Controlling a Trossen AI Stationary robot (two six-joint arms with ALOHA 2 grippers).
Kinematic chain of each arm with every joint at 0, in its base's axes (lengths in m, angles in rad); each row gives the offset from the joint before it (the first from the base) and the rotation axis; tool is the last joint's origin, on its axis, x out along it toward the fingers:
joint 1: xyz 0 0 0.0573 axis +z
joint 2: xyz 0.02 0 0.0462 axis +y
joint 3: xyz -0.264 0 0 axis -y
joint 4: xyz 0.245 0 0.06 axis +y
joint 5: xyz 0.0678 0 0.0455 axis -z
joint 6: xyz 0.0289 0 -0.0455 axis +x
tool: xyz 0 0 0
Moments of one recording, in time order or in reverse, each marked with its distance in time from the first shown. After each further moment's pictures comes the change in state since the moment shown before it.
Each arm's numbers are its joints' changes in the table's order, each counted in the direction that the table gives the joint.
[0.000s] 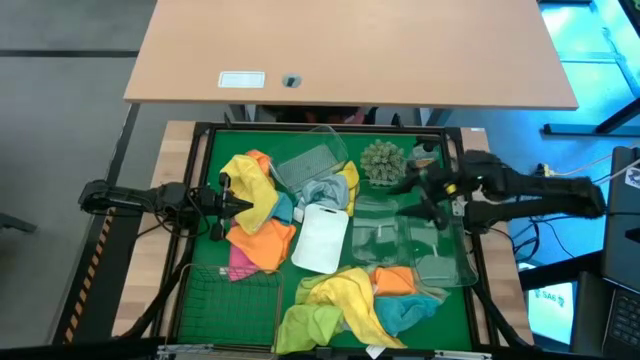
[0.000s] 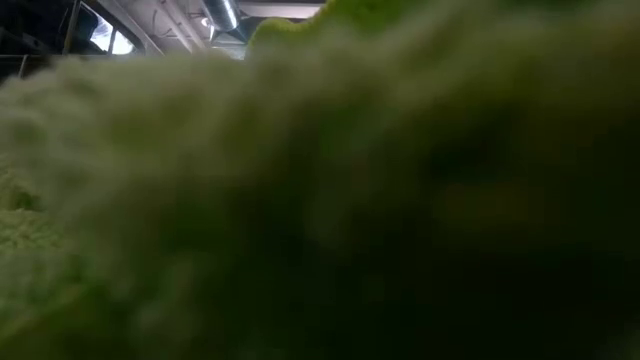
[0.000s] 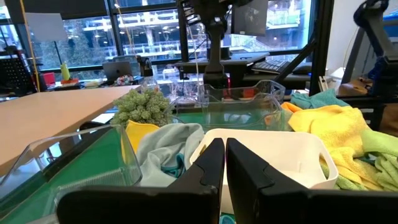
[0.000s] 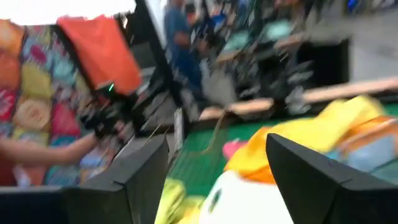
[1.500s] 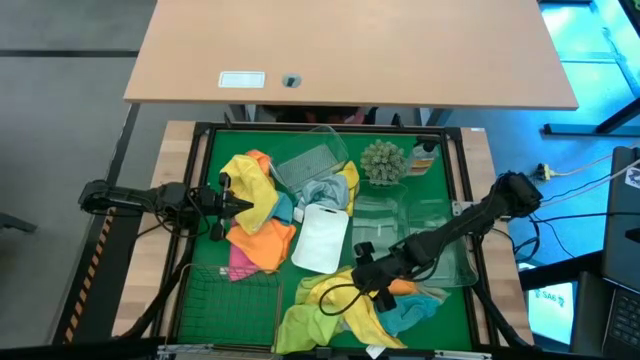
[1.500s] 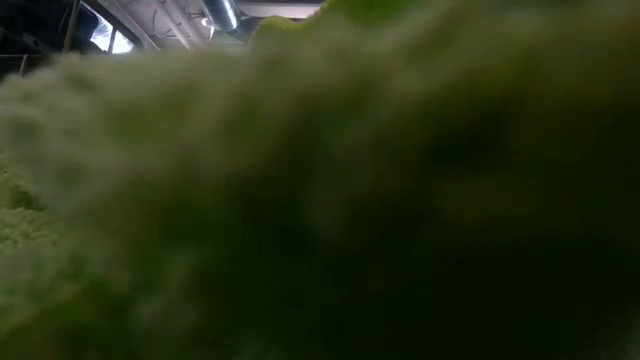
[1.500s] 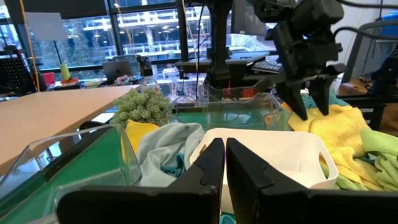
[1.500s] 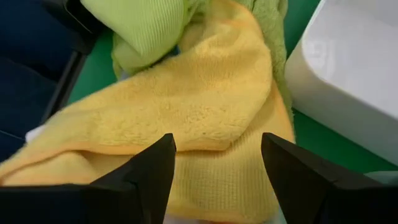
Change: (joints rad) left arm 0.000 0.000 0.000 0.001 0.000 -0.001; right arm 0.534 0.891 0.392 0.413 0.408 -0.107
